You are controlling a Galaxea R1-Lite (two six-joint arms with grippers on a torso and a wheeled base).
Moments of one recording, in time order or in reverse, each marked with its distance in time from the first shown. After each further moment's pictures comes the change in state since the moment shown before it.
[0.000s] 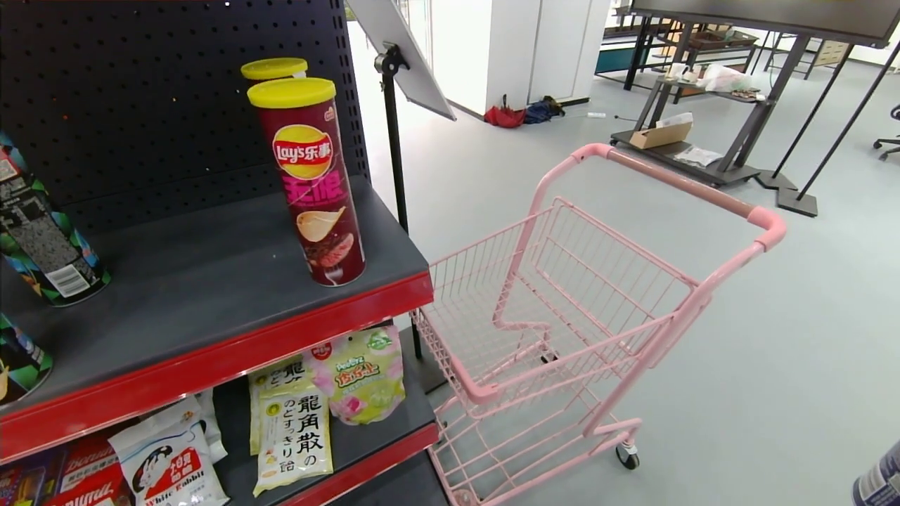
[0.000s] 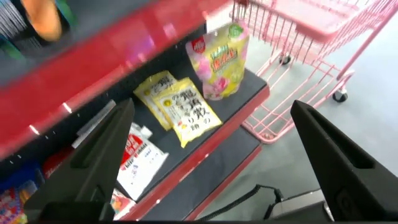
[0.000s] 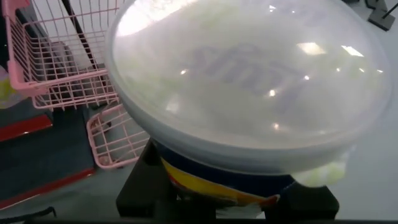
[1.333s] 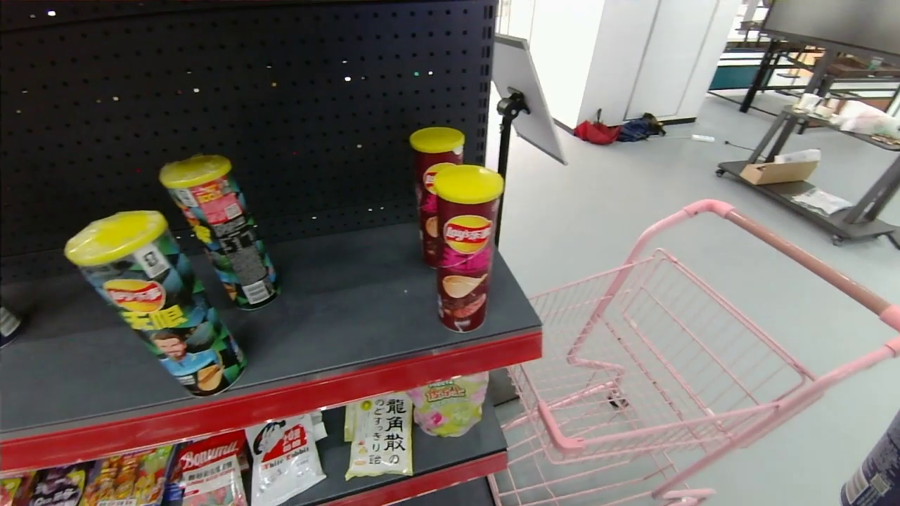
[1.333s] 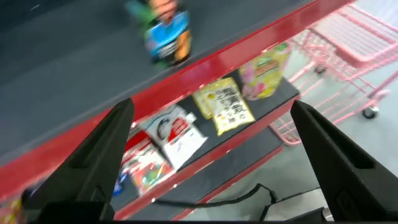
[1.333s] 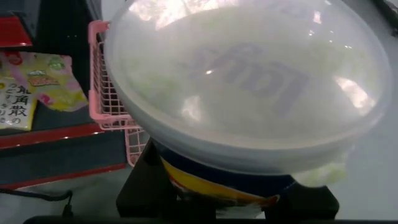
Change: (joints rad) left arm -0.023 0.113 -0.029 -0.056 0.008 0.012; right arm -0.003 0.073 0.004 -0.005 0.002 -0.001
